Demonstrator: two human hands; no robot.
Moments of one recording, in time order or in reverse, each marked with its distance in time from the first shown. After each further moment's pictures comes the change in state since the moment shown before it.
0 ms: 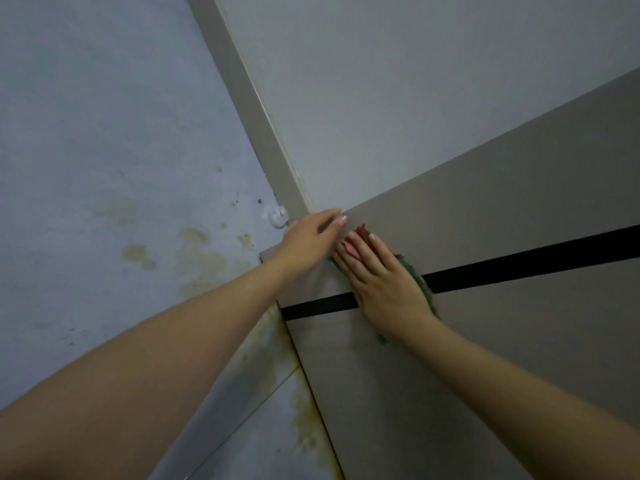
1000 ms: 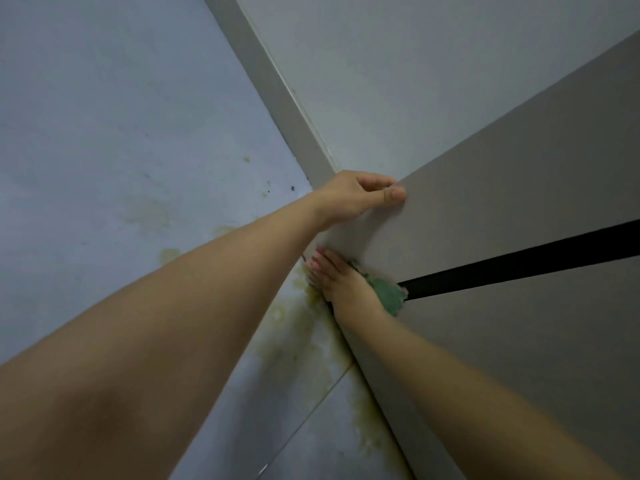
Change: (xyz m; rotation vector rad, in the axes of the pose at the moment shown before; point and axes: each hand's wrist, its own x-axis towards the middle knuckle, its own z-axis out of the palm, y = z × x) left_hand 0.046 0.000 -0.026 -0.239 -0.281 -0.105; right_hand 0.098 -0.110 0.027 0.091 -0.083 -0.141
